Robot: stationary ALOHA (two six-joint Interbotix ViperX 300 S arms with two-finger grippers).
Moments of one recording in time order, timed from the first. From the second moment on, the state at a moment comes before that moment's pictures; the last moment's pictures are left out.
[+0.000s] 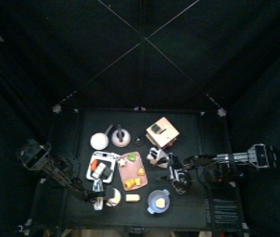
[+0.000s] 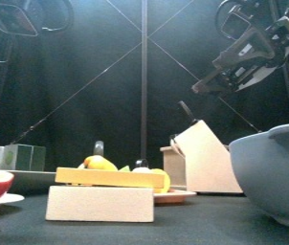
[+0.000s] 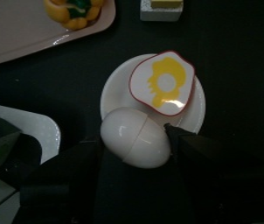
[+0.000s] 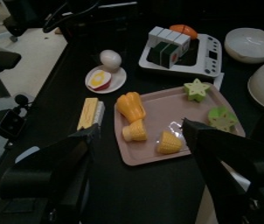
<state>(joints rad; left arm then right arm) -0.67 -0.09 0.80 0.62 0.60 -1.19 -0.10 -0.43 1.04 -0.77 -0.41 0.73</state>
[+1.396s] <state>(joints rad) -0.21 0.06 0.67 0.72 0.48 -1.24 -0.08 -0.43 1.04 -0.77 -0.41 0.73</state>
